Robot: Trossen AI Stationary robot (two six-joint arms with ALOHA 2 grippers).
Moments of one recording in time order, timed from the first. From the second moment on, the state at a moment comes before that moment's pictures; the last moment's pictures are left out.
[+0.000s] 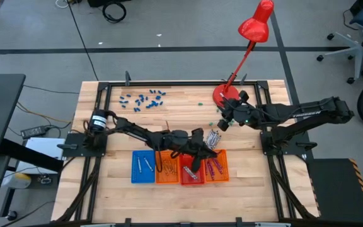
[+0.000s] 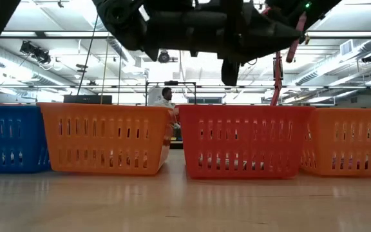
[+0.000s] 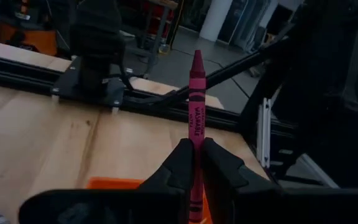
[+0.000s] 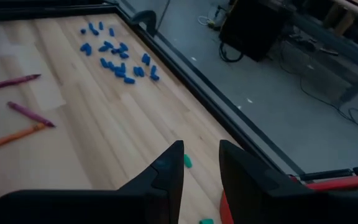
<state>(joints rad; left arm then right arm) -0.13 2.03 1.22 0.72 0.09 -0.32 0.05 1.03 0.83 -0.44 0.74 0.19</state>
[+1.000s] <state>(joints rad) -0.17 2.14 1.25 0.65 -0.06 -0.85 0.08 1.01 0.83 -0.42 0.74 0.19</state>
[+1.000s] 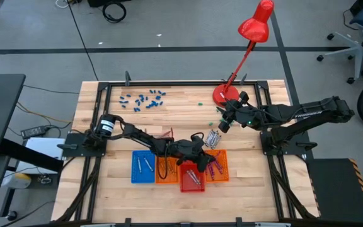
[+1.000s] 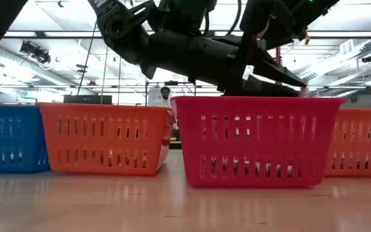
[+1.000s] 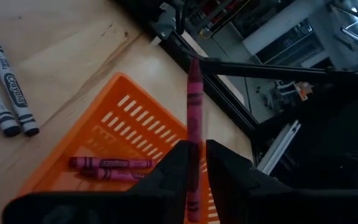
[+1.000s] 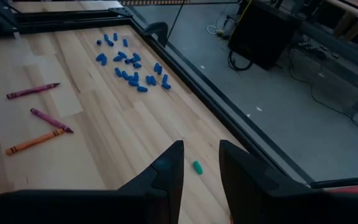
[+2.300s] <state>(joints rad) 0.10 1.87 1.25 -0.55 -0.11 0.00 0.11 1.05 0.83 -0.32 0.73 0.13</state>
